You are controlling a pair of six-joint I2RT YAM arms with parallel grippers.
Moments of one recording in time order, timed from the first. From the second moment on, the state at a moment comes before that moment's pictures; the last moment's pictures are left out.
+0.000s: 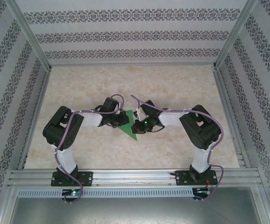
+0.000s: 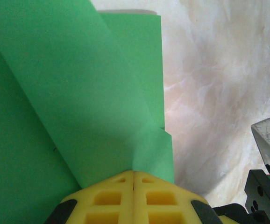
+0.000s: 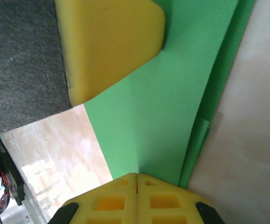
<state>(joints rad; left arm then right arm) -0.46 1.84 0.87 0.05 0.48 -0.76 0.63 1.87 0.94 -0.19 -0.65 0.51</state>
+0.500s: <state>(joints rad) -0.42 1.84 0.87 0.06 0.50 -0.76 0.63 1.87 0.94 -0.20 -0.64 0.46</state>
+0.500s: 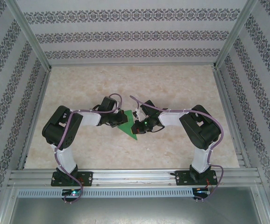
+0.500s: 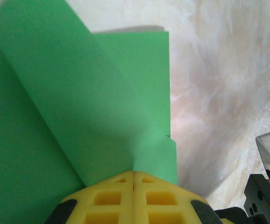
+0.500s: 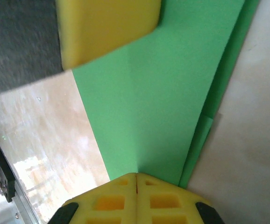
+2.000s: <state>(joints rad) -0.24 1.73 1.00 -0.12 0.48 -0.58 0.63 1.89 0.93 -0.17 -0.70 0.46</state>
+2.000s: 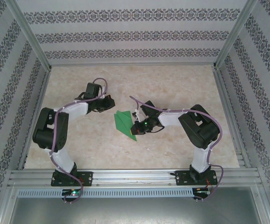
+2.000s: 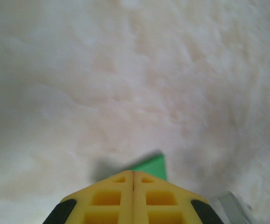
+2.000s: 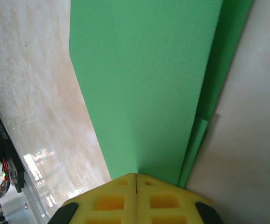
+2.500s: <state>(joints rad) -0.41 1.84 0.92 -0.04 0.54 -0.63 0.62 1.88 0.92 -0.16 -0.71 0.47</state>
